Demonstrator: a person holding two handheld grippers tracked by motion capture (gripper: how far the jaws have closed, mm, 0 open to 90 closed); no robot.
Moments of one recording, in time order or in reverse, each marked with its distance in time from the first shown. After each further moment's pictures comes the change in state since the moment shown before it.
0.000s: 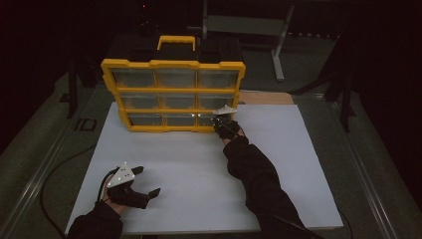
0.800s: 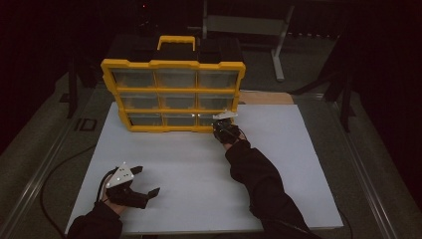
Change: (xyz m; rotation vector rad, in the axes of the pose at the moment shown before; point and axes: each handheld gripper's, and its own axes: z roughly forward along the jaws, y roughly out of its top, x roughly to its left) left arm -0.001 0.001 -0.002 -0.007 0.010 -0.001; right arm 0.005 -0.010 -0.013 0.014 0.048 -0.018
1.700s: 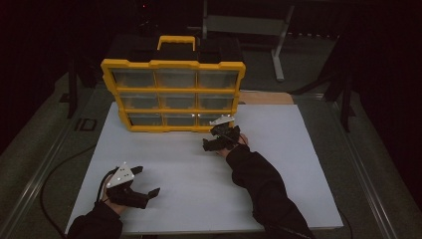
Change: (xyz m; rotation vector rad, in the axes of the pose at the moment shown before) left arm 0.000 0.000 0.000 0.005 0.000 0.003; right arm 0.014 -0.008 -0.009 0.065 0.042 -0.040
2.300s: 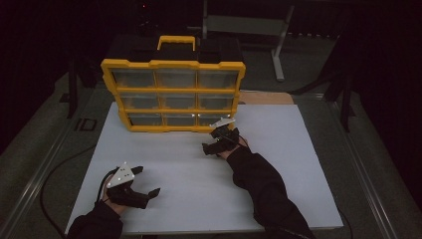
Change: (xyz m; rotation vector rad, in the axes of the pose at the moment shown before) left arm -0.001 -0.001 0.001 0.003 -0.004 -0.003; right arm -0.001 -0.006 0.000 0.025 0.091 -0.024
